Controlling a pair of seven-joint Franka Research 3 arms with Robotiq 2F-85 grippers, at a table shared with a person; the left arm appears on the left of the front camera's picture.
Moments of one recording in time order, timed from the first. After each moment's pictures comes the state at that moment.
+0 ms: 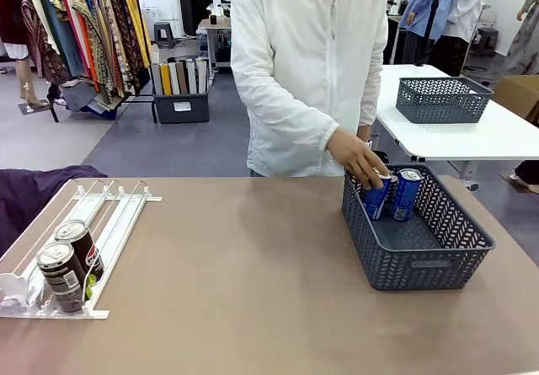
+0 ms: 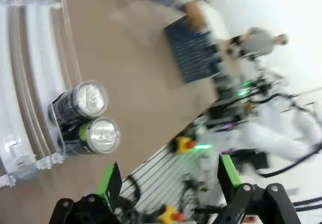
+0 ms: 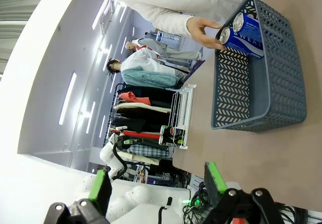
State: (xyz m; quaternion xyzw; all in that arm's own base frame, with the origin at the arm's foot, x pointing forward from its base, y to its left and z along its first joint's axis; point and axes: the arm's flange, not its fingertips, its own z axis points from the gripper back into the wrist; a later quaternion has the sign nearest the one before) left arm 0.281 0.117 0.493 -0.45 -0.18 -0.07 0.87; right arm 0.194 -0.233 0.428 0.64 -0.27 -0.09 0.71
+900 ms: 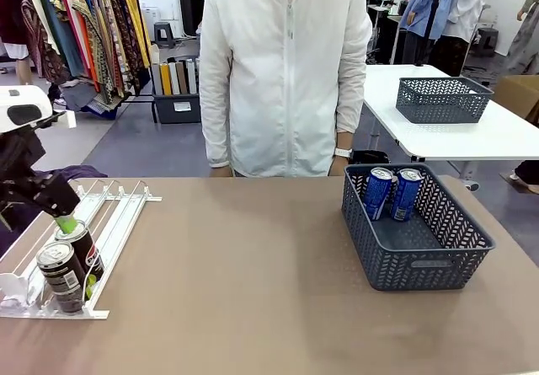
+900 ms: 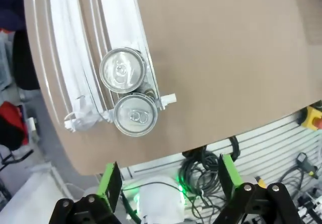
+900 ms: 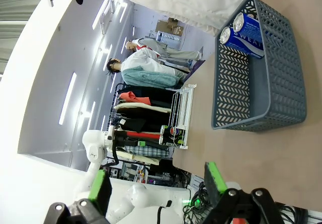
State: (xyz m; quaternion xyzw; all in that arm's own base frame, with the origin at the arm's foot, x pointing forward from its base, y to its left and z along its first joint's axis) left arm 0.299 -0.070 0.525 -0.04 -0.07 -0.11 0.99; right arm 0.194 -0.233 0.428 0.64 -0.27 -0.09 0.71
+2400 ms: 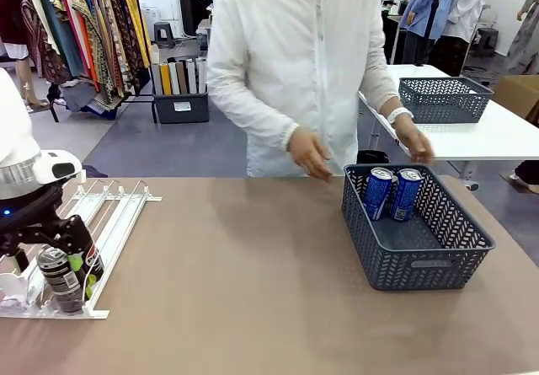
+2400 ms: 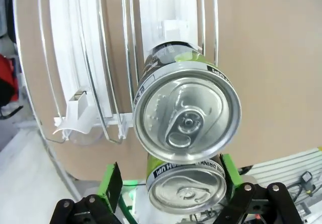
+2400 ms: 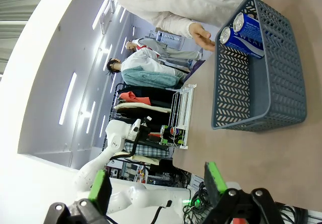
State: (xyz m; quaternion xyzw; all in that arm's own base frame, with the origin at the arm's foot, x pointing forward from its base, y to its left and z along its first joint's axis) left arm 0.357 -0.041 0.405 0.00 0.04 -0.01 1.00; right arm 0.194 -0.233 0.428 0.64 -0.27 -0.09 0.71
